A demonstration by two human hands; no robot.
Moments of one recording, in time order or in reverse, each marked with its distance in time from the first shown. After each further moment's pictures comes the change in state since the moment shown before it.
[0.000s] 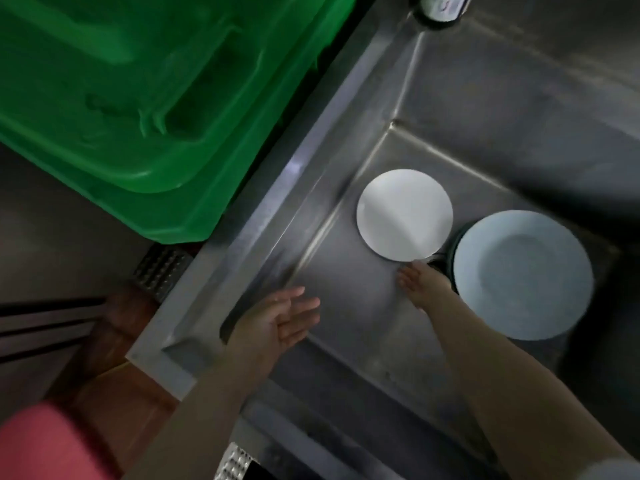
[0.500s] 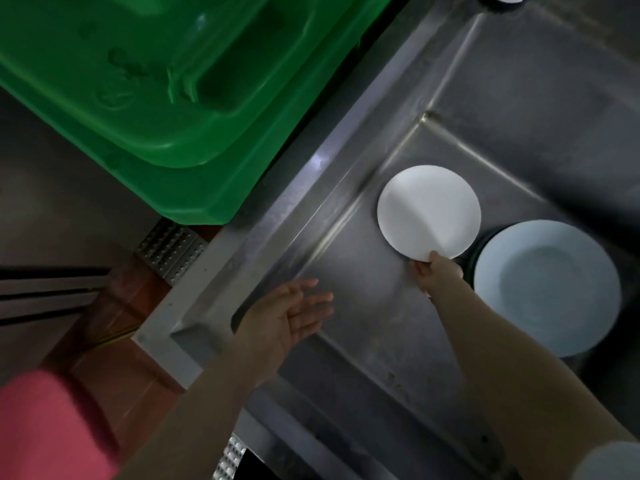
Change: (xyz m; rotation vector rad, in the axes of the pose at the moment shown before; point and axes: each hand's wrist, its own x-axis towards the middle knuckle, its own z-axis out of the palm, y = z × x) left_hand 0.004 -0.002 -0.013 -0.054 -0.038 0.033; right_hand 0.021 -0.010 0.031 0.092 0.216 -0.078
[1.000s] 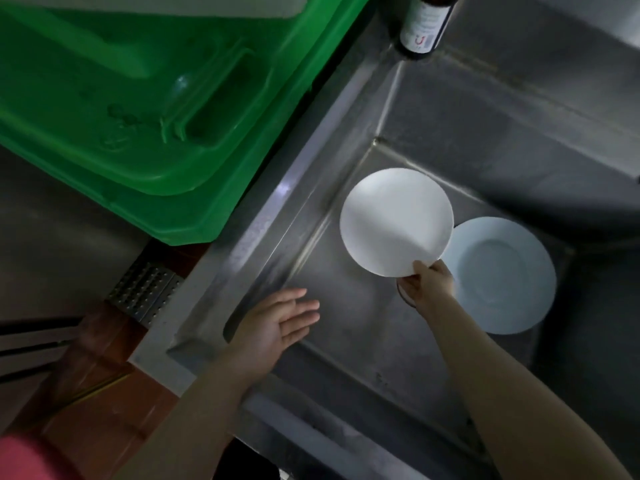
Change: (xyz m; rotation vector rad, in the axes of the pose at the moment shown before) left_hand 0.000 -0.004 -0.002 0.137 -0.095 0.019; right_hand -0.074 -0.008 -0.049 -0.077 -0.097 -0.281
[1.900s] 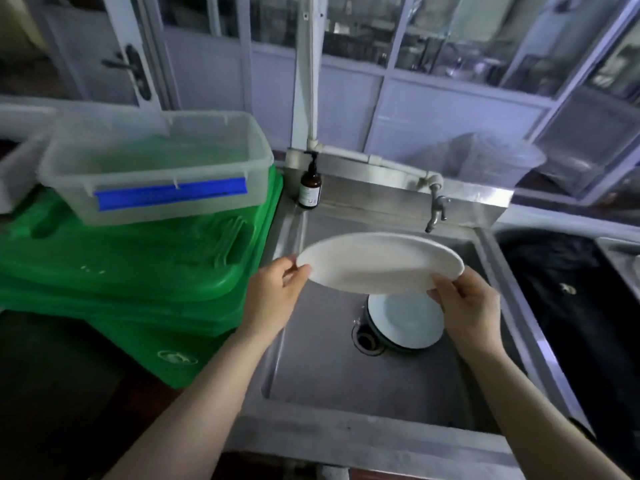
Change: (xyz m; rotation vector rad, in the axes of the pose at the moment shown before) left_hand -0.129 0.137 0.020 0.790 -0.125 1.288; right_hand -0.342 -0.055 -0.048 -0.246 0.245 -1.205
